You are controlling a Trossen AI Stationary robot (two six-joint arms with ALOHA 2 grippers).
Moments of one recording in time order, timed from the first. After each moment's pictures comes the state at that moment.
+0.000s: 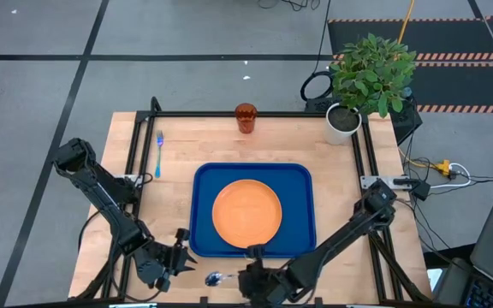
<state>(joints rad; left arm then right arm) -0.92 1.45 0.76 -0.13 -0.41 -0.41 0.65 2.16 1.85 -0.62 0.48 0.35</state>
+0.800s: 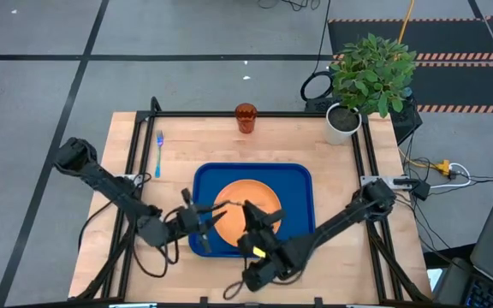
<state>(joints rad) -0.68 1.44 0.76 0.69 -1.07 0.05 0.54 2.11 1.75 -0.62 1.57 0.07</state>
